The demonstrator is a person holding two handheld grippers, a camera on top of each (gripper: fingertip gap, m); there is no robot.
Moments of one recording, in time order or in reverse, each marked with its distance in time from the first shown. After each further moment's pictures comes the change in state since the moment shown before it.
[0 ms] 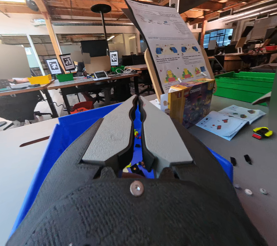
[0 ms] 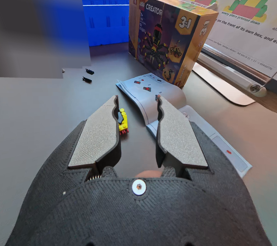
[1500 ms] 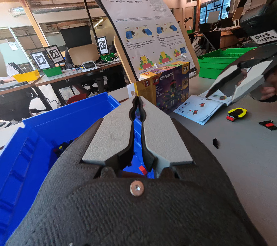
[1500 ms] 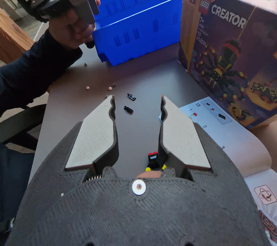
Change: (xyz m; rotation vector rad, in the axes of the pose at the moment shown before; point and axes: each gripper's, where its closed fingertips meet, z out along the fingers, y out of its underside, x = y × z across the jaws) left arm 0.082 0.016 0.007 -0.111 0.053 0.079; right arm -0.064 -0.047 0.078 -0.161 -0.344 0.184
